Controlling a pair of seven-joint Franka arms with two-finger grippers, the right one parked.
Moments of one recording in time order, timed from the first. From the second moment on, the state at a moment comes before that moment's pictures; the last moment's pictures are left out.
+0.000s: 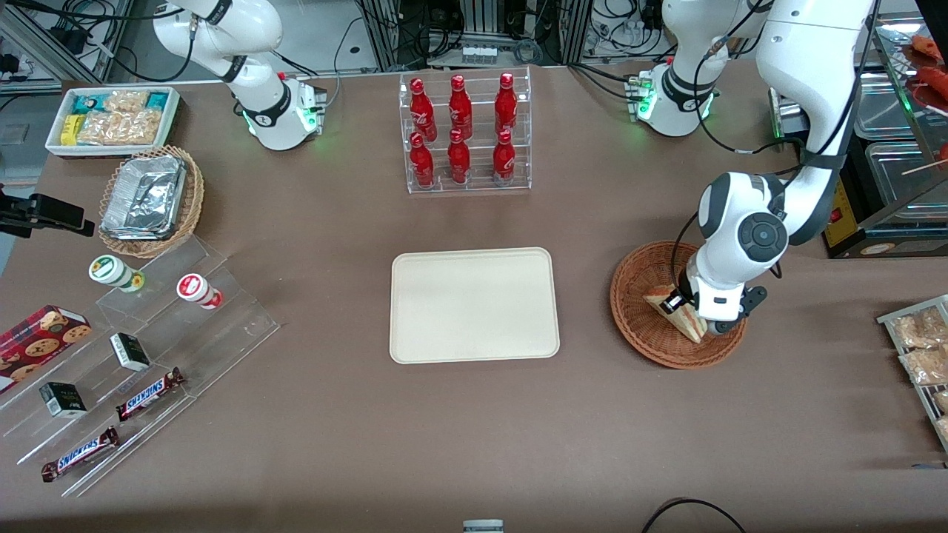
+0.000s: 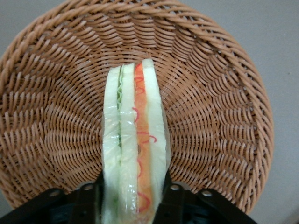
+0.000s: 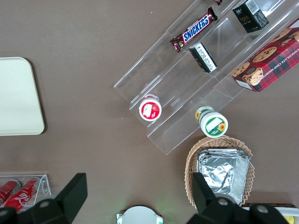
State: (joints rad) arm -0.12 0.30 -0.08 -2.14 0.03 2.39 -0.87
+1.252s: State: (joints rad) arm -0.48 0.50 -0.19 -1.51 0.08 2.01 -0.88
